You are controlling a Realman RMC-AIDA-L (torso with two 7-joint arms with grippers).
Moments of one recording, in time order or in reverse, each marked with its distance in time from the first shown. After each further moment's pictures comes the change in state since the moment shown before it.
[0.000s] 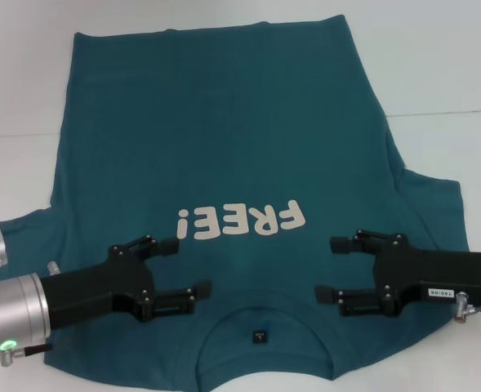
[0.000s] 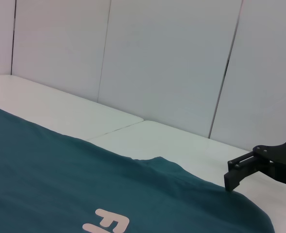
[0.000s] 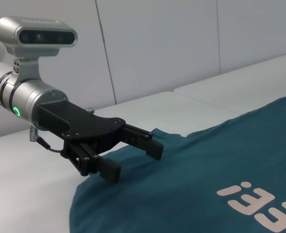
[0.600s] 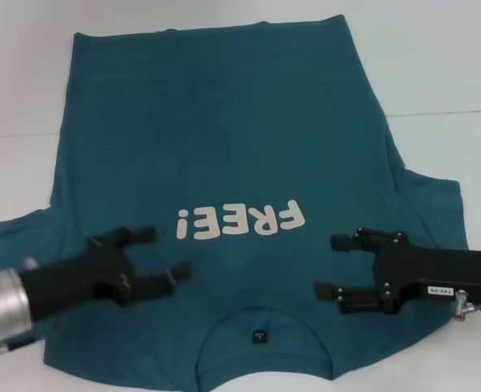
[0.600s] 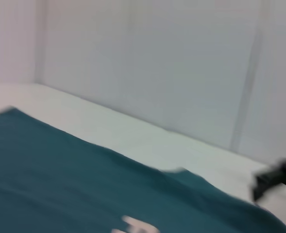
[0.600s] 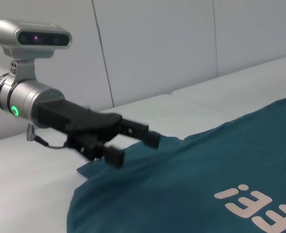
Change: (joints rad) left arm 0.018 0.001 -0.055 0.018 -0.009 0.000 -0.016; right arm 0.000 0.002 0.008 0.001 0.004 0.001 0.000
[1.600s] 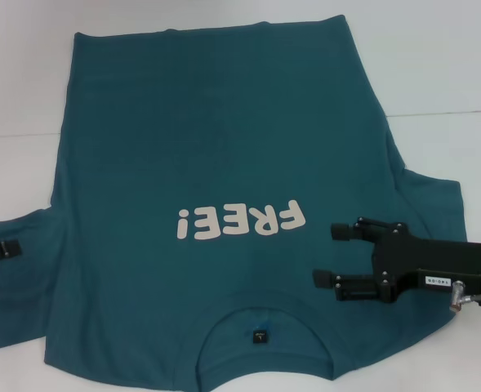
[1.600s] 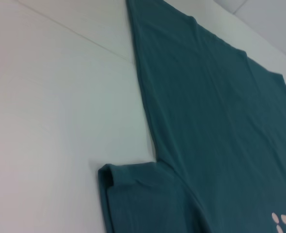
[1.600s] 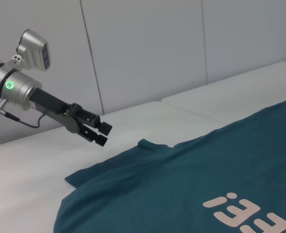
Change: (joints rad) left arm 0.058 0.106 -0.160 0.262 0.318 -0.151 -0.993; right arm 0.006 0.000 0.000 0.009 0.028 0.026 0.000
